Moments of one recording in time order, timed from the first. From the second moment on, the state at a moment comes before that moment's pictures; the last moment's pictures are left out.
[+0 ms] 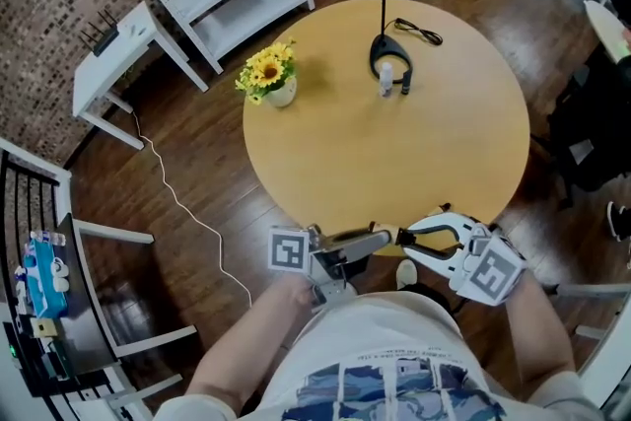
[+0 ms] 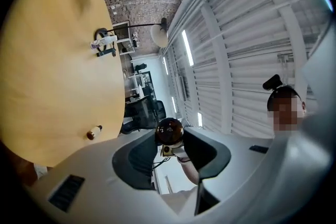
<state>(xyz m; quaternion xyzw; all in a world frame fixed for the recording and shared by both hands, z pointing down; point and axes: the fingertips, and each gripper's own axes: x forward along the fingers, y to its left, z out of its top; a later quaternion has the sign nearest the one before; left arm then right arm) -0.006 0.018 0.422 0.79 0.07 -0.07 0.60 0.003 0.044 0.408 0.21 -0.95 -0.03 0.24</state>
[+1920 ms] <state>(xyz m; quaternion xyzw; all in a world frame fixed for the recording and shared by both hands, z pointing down) -0.080 -0.016 0.469 0.93 -0.23 0.18 0.22 0.035 -0.077 0.416 0.40 -0.89 0.12 0.18</state>
